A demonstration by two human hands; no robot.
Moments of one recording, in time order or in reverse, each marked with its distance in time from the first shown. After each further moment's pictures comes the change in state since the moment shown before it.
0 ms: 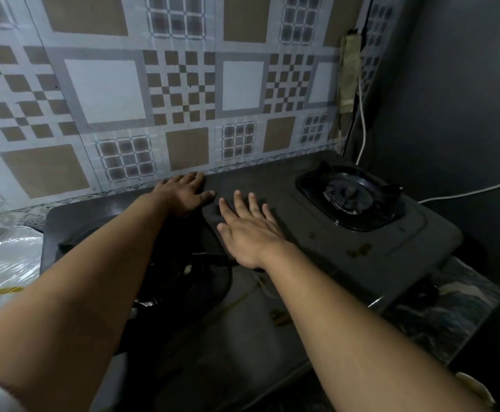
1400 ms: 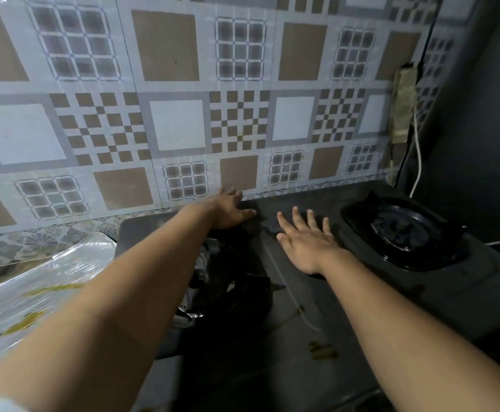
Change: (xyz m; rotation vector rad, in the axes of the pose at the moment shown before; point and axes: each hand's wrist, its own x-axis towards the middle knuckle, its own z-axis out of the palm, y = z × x) left_hand -0.030 0.001 -0.034 -0.149 0.008 -0.025; right_hand 0.027 0.038 -0.014 -0.094 -0.038 0.015
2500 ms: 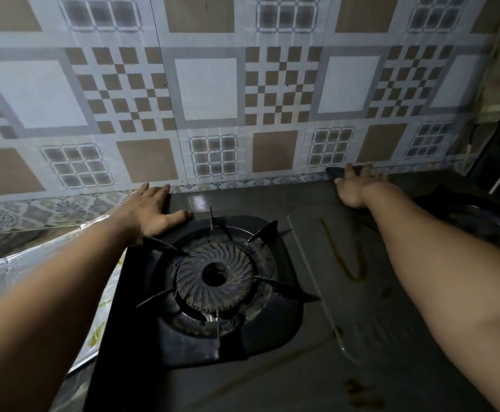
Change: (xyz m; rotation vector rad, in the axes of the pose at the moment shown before) left_hand -0.076 -0.158 0.019 0.052 0.085 -0.373; right_hand 0.132 0.050 -0.040 -0.005 -0.084 0.283
